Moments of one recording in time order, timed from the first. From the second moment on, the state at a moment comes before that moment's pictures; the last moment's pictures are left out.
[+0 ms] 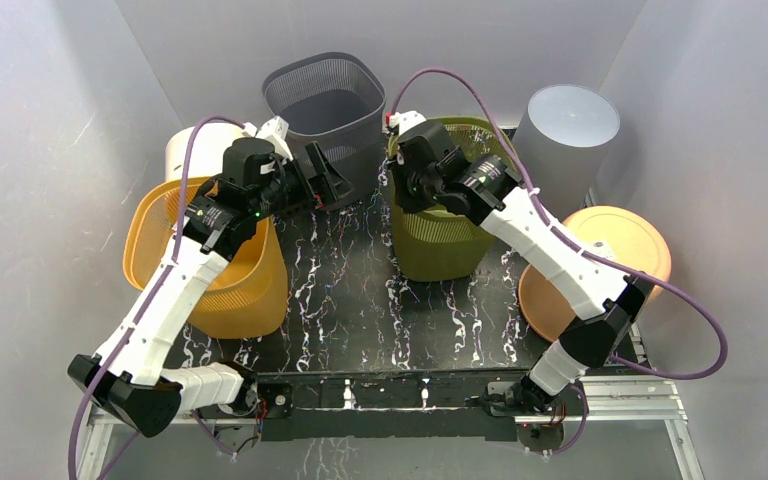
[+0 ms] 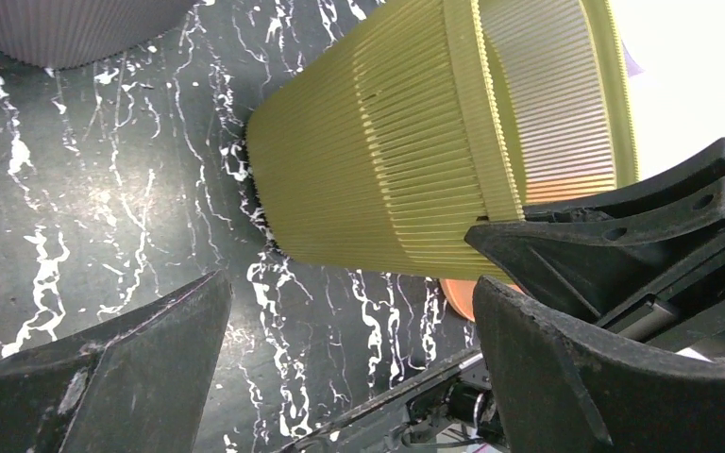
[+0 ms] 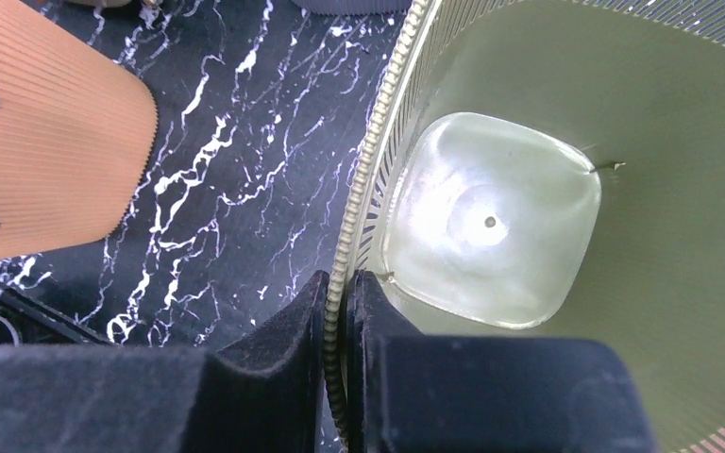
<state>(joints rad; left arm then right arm) -0.48 1.20 1.41 -0.71 0.11 -0.70 0.79 1.59 1.83 -0.96 0.18 0.27</state>
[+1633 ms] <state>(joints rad) -0.48 1.30 1.44 -0.83 0.17 -0.57 0.21 1.08 1.06 -0.65 -0.43 0.42</state>
